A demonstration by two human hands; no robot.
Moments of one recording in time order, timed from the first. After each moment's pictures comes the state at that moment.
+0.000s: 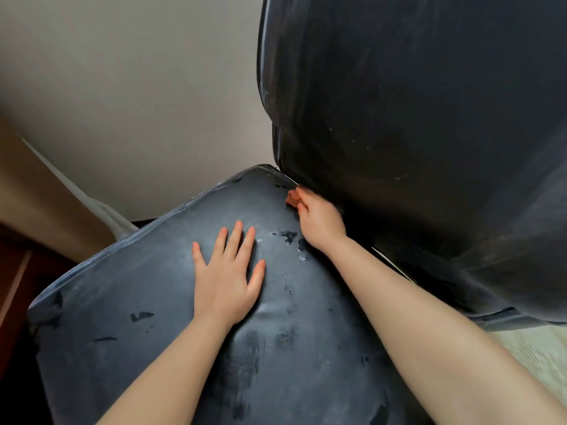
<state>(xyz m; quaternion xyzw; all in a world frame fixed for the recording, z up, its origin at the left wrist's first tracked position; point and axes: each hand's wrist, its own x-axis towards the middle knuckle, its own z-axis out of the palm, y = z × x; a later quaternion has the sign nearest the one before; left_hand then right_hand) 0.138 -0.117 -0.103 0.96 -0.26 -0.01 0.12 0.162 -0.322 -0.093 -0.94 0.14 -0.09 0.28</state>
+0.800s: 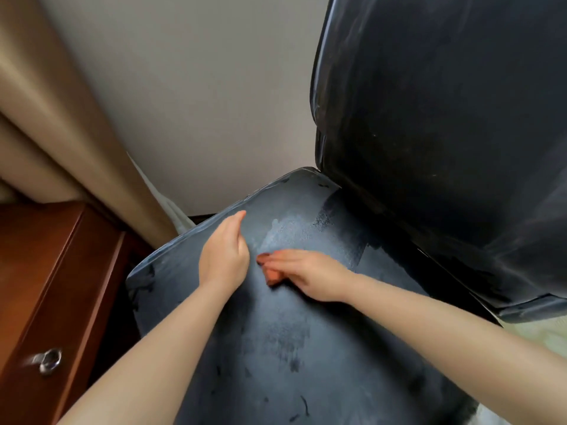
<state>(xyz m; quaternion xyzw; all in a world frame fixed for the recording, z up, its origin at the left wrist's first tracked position) 0.150 -0.042 -0.044 0.94 -0.10 0.02 0.34 0.097 -0.219 -0.082 -0.92 -0.26 0.02 0.30</state>
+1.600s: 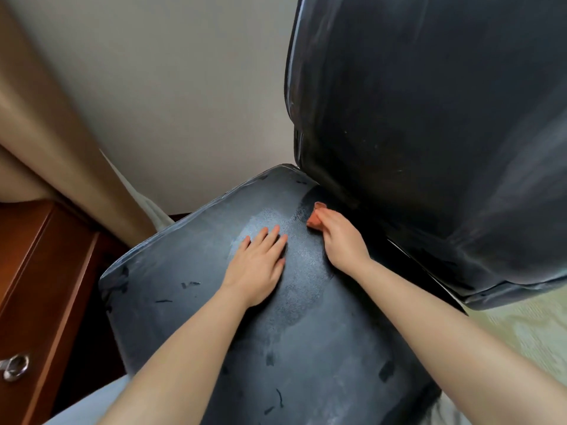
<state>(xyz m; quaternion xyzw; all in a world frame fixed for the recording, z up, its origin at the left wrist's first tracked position) 0.127 -0.095 -0.076 0.93 -0.36 -0.10 0.06 0.097 -0.293 -0.083 -0.95 0.07 -0.10 0.28</state>
